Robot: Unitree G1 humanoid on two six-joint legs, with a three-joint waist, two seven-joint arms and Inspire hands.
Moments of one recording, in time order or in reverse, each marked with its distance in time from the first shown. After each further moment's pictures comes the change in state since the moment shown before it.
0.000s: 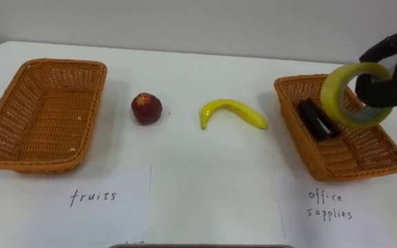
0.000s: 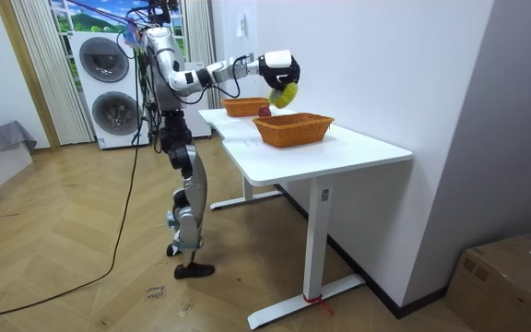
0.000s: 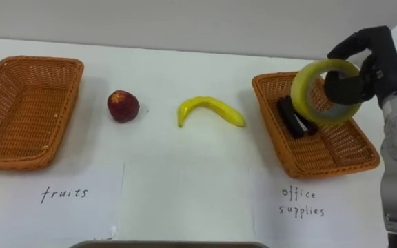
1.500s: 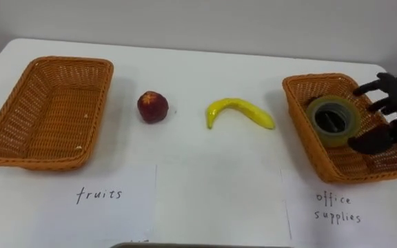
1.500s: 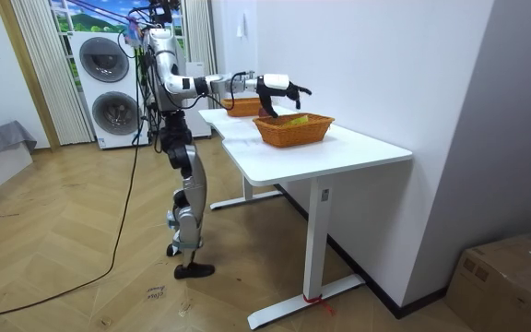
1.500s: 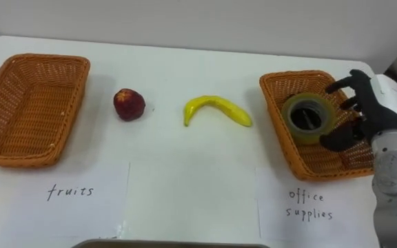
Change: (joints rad) left arm 0.059 0.025 0.000 -0.019 -0.010 -0.029 0.038; right arm 0.123 0.005 0.047 0.021 -0.089 -0.044 -0.011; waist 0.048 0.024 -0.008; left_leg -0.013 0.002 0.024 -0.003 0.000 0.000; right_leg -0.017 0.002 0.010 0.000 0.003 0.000
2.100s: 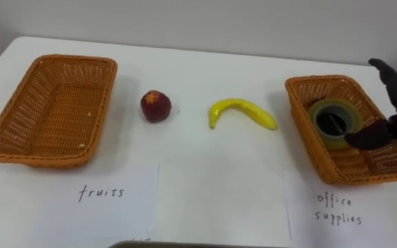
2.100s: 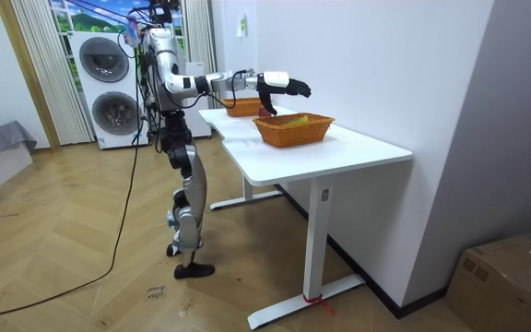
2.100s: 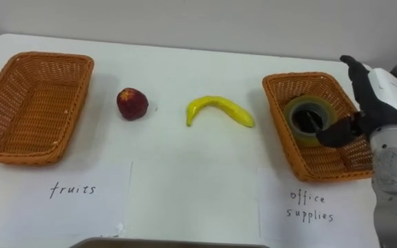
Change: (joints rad) left arm 0.001 -0.001 -0.004 0.018 -0.001 -0.012 0.033; right arm 0.000 0.000 0.000 -0.009 0.038 -0.001 0.013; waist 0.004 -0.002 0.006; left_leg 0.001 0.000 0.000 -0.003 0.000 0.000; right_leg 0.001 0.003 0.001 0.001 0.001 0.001
